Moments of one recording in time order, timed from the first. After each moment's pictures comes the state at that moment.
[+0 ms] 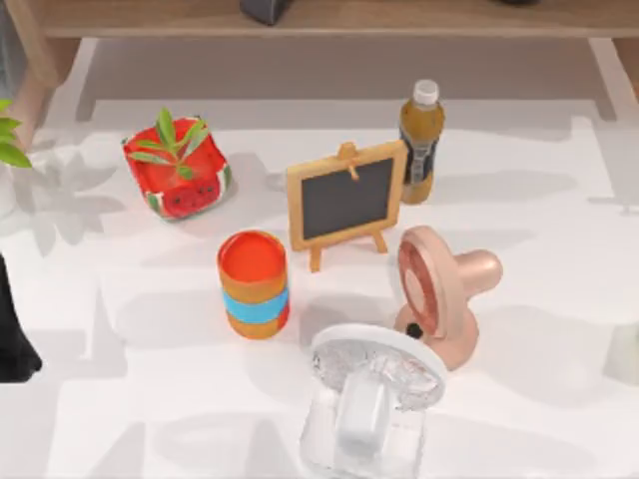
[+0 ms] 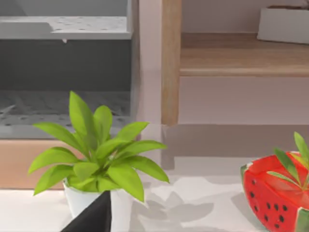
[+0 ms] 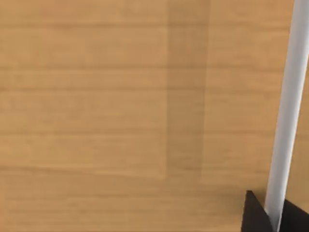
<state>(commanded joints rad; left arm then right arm) 0.00 0.00 0.00 0.00 0.00 0.00 -0.58 2.15 0.73 1.41 -0.54 -1.55</state>
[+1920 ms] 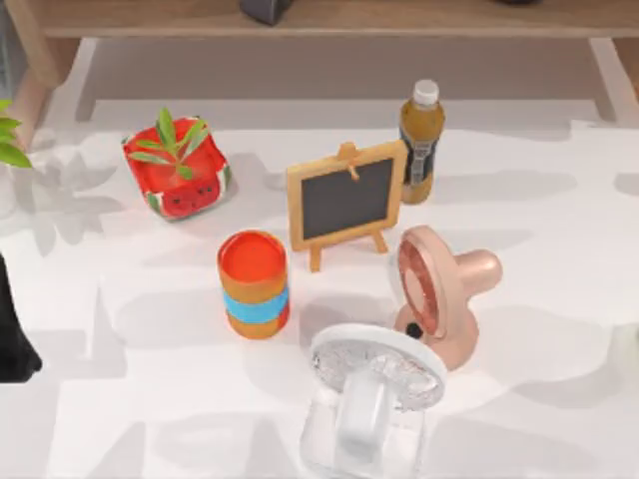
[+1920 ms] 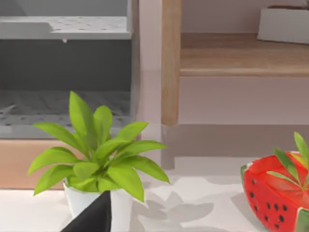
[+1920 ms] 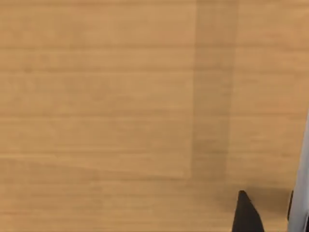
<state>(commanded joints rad) 0.00 0.00 0.00 0.00 0.00 0.00 -0.44 2.37 1.26 1.11 -0.39 -1.55</state>
